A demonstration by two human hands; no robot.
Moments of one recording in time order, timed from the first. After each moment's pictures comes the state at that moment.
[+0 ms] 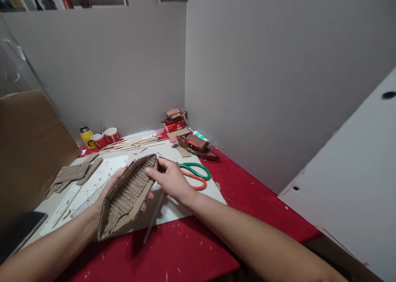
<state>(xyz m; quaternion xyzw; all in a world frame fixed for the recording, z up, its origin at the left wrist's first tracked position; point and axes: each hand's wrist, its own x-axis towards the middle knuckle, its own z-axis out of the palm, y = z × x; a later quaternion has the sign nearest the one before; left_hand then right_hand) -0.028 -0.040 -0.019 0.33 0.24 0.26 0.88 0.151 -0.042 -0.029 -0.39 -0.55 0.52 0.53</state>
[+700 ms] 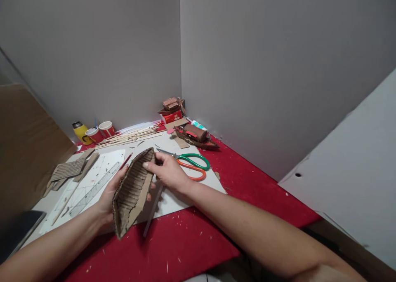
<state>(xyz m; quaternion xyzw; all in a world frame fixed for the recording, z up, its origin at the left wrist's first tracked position) -0.015 -0.046 -0.028 0.38 0.33 0.32 0.80 0.155 -0.032 -0.040 -0.37 -0.51 0.58 0.52</state>
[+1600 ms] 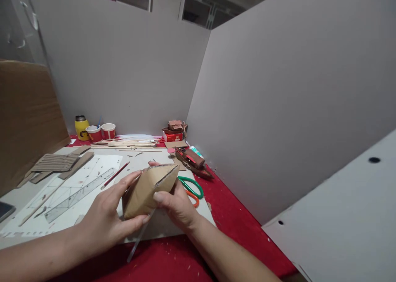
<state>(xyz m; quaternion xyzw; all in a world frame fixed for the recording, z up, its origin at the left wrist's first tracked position) -0.028 -0.066 -0.028 0.84 0.34 0.40 0.13 0.160 -0.057 -0.041 -0.27 -0.50 0.60 0.56</state>
